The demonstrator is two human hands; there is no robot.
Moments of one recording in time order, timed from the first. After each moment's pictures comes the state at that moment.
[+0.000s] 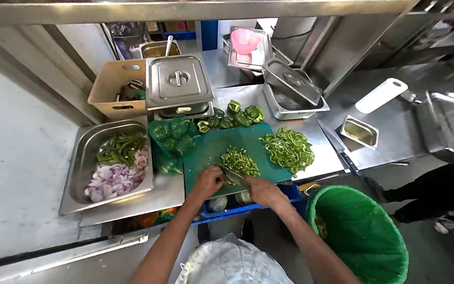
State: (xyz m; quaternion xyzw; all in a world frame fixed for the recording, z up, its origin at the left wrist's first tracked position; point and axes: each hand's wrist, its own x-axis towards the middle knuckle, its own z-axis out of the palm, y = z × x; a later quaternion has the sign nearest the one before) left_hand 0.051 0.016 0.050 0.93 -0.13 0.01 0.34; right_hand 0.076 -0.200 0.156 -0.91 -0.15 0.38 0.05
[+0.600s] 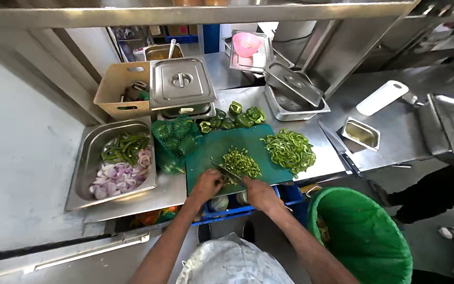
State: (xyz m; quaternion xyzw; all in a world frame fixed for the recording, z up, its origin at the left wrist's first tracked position) left_hand 0.033 0.020 0.050 0.94 -0.10 0.00 0.33; right_hand 0.056 -0.184 0.164 -0.93 -0.13 0.35 0.02
